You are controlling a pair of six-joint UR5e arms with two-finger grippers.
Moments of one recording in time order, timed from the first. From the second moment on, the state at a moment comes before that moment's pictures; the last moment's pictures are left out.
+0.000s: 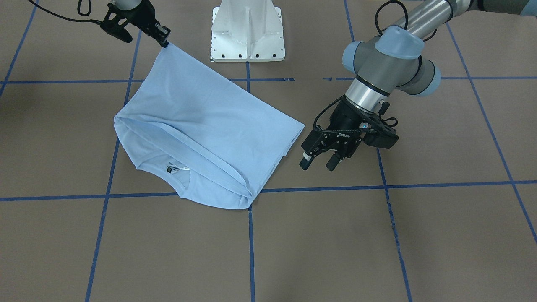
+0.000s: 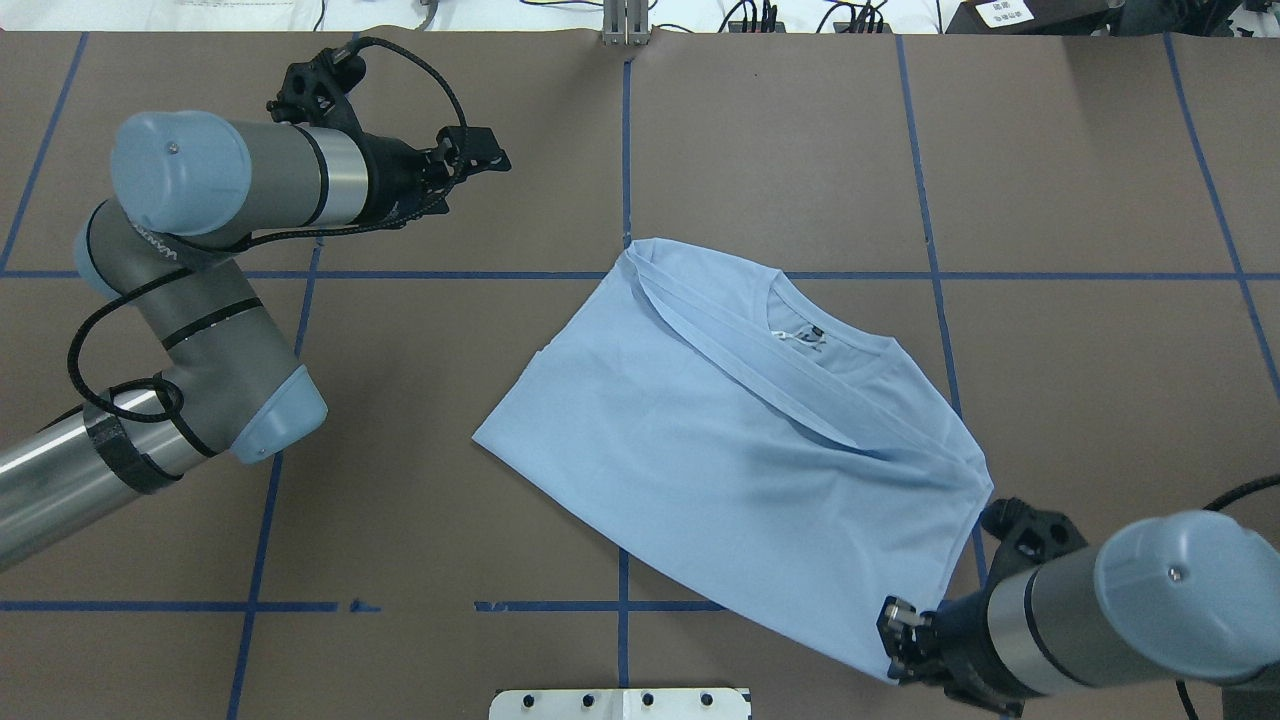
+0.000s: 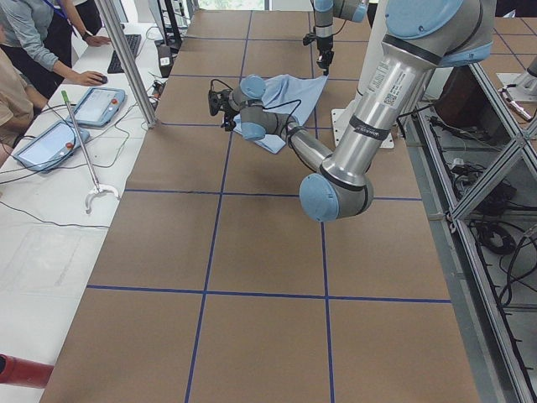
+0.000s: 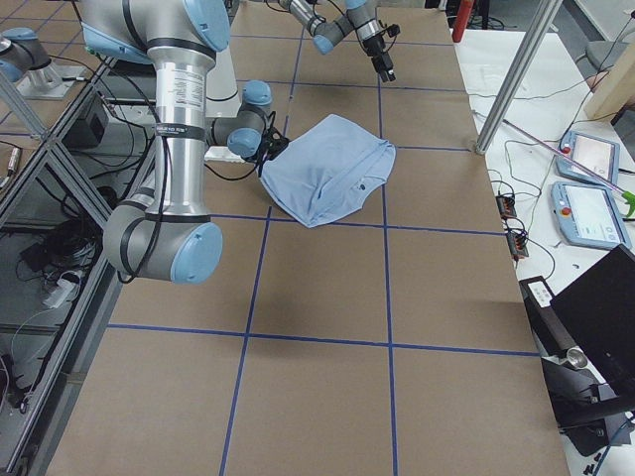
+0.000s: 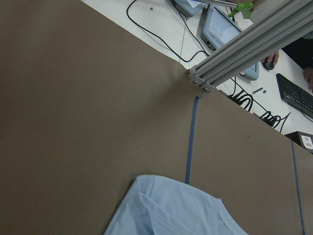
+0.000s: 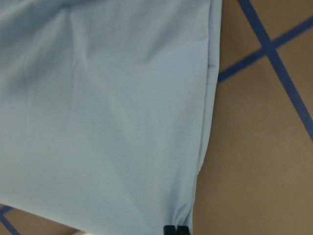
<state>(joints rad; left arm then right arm) -0.73 -2.09 -1.61 -2.39 -1.76 -1.59 0.16 -1.66 2.34 -1.32 1.90 2.07</state>
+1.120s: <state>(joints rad) -0.39 -1.97 -1.82 -2.11 -1.65 -1.87 0.34 -1.61 2.31 -1.32 1.84 2.03</state>
